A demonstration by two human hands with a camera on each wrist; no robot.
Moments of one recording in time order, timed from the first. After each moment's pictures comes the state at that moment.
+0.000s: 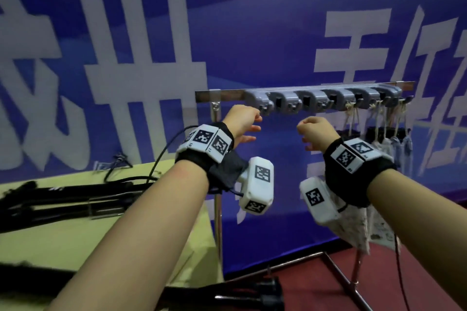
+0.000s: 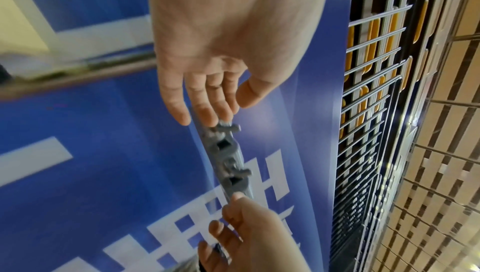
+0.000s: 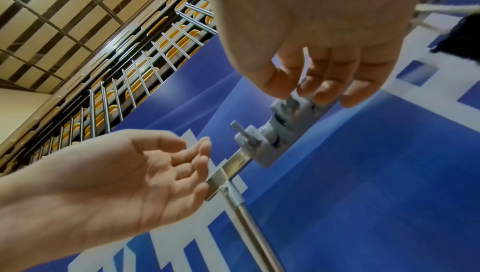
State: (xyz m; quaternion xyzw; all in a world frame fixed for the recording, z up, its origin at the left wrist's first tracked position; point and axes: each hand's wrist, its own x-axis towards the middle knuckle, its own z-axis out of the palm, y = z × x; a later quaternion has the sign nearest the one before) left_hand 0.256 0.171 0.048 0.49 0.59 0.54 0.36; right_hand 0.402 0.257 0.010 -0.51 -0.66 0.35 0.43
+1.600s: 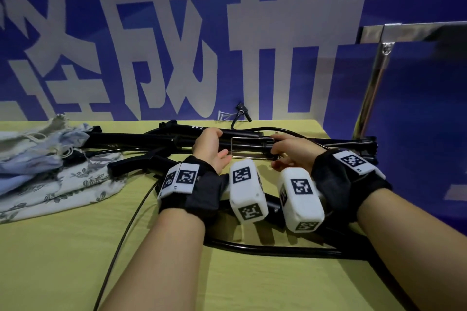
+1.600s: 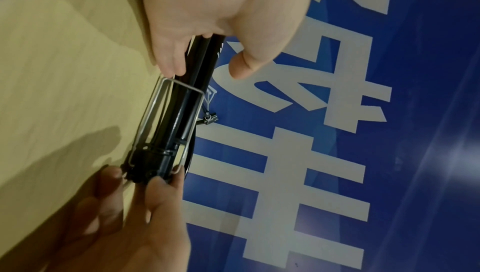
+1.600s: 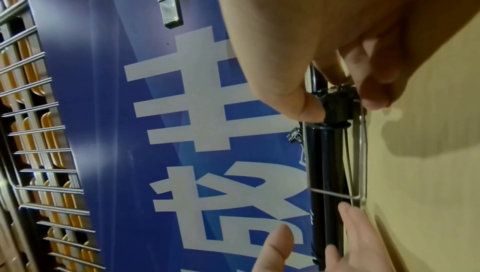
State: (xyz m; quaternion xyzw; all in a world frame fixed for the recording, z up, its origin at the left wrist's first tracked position) left_hand -0.013 0.026 -0.091 0.06 0.55 0.76 0.34; right_hand 0.111 0.131 -0.090 -0.36 -0.68 0.61 0.17
